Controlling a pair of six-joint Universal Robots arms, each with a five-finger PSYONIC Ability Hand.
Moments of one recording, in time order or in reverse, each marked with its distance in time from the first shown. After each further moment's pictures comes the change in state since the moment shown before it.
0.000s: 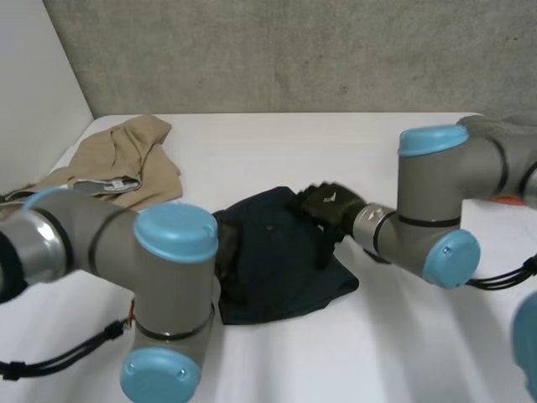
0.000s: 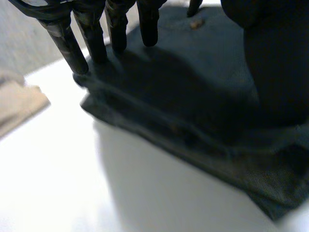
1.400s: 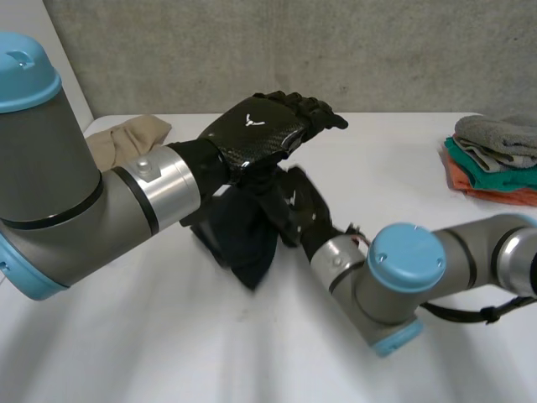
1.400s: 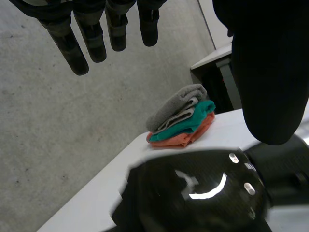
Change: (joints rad) left arm 0.205 0.286 0.156 -0.064 0.941 0.166; right arm 0.162 -0.108 0.500 -0.977 0.077 -0.022; left_hand 0.000 0.000 0.000 0.000 0.000; right_hand 0.868 0.988 0.953 0.974 0.830
